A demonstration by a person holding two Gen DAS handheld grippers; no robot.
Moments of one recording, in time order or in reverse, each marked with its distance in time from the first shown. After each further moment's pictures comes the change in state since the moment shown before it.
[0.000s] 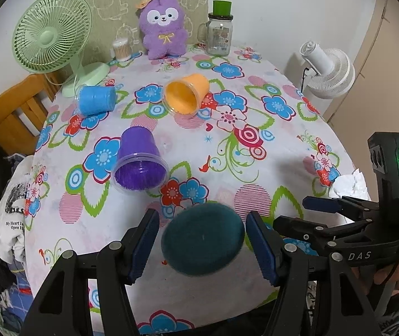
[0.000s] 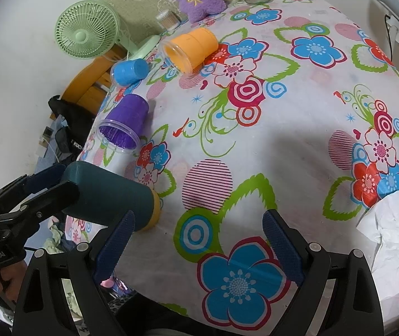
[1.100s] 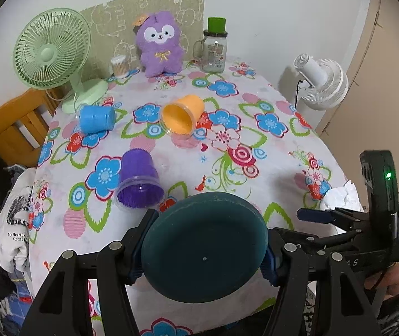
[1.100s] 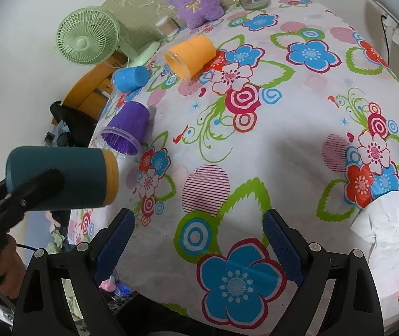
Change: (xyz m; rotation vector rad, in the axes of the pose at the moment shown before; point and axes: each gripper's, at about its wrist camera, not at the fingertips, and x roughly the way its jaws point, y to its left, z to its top) left arm -0.017 -0.003 0.011 0.014 -0.059 -0.014; right arm -0.007 -0.002 0.001 0.011 -0.027 0.005
